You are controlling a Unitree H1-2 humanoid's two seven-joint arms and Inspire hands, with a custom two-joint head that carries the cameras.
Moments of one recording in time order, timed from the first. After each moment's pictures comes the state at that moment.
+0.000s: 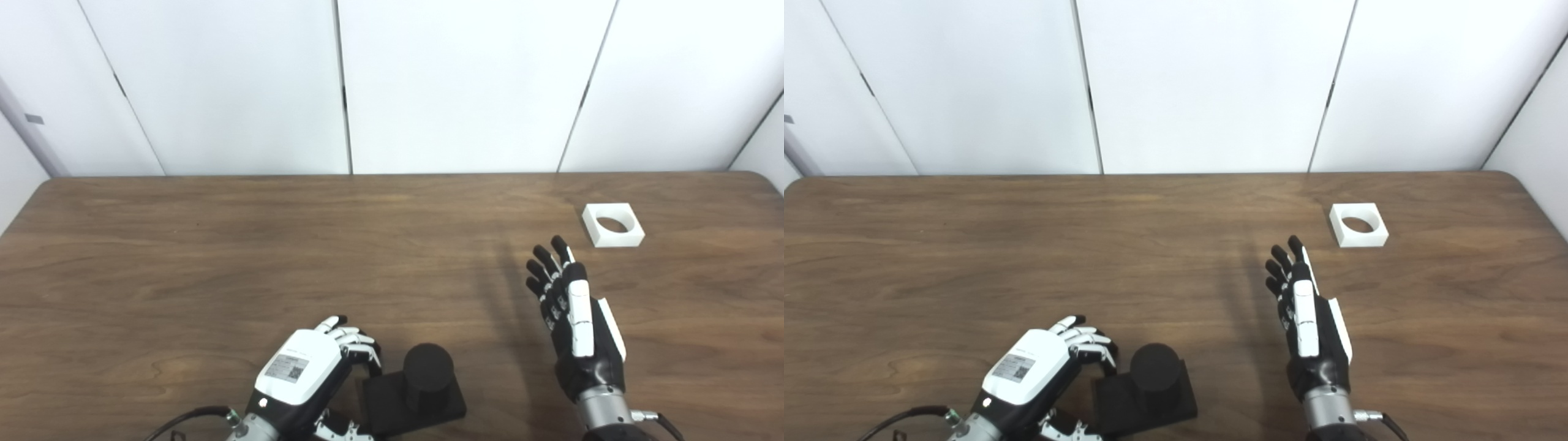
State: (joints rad) left arm 0.07 0.35 -0.47 -0.36 0.98 0.02 -0.22; right arm 0.21 0.12 -0.10 -0.42 0.01 0.19 0.04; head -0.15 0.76
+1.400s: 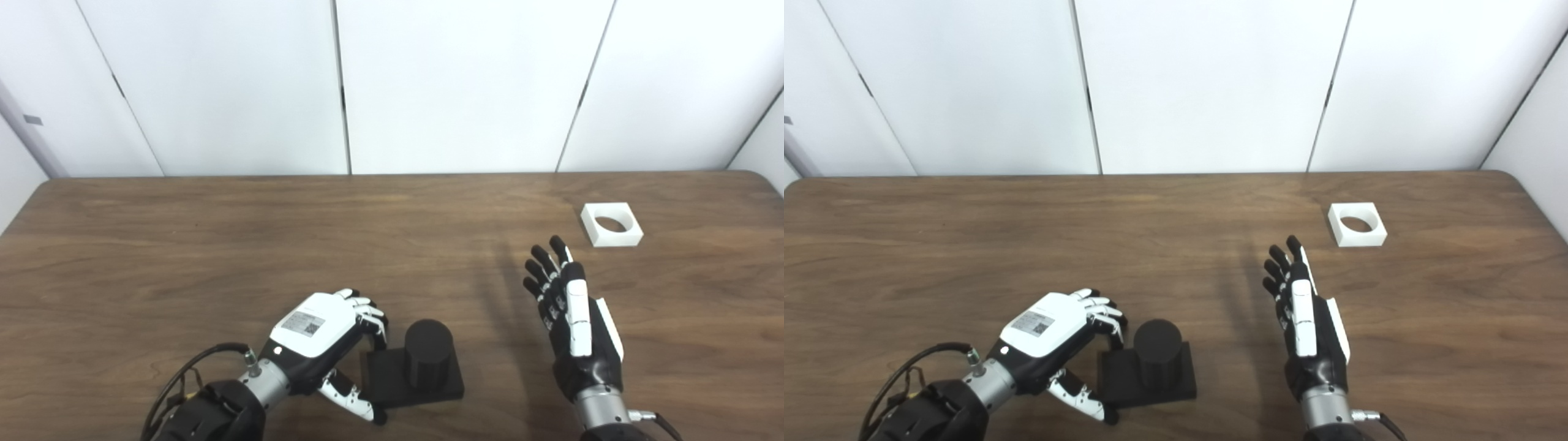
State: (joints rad) left arm -0.12 0.35 -0.42 -0.28 0.91 -0.05 -0.44; right arm 0.21 0.13 -0.09 -0.42 0.01 0.20 0.03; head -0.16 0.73
